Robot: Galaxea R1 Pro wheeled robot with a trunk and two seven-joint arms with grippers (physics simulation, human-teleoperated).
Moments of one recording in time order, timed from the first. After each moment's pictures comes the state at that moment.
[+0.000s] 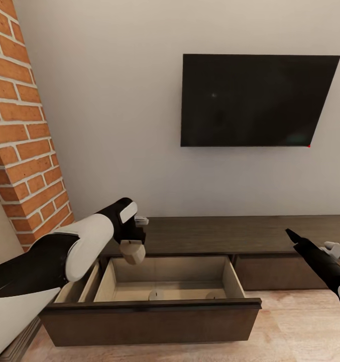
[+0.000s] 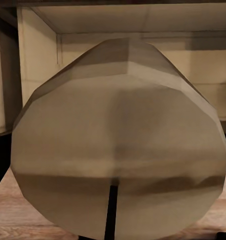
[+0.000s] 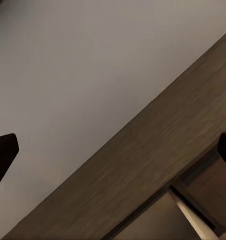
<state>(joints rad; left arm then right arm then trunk) -1.36 -0.16 -0.02 -0.02 0.29 1.01 0.36 -0.28 -0.22 -0.44 -1.57 -0.85 0.50 -0.09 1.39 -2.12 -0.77</state>
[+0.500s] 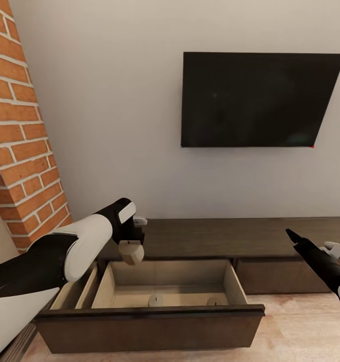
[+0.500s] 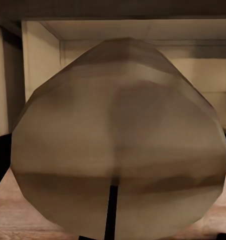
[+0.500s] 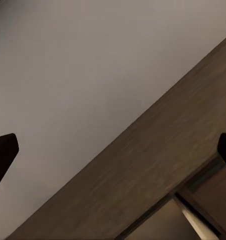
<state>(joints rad) -1.36 -0.15 -0.02 -0.02 0.29 1.00 0.36 -0.28 -0.22 -0.44 -1.57 -0.85 0.50 -0.09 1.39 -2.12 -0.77</state>
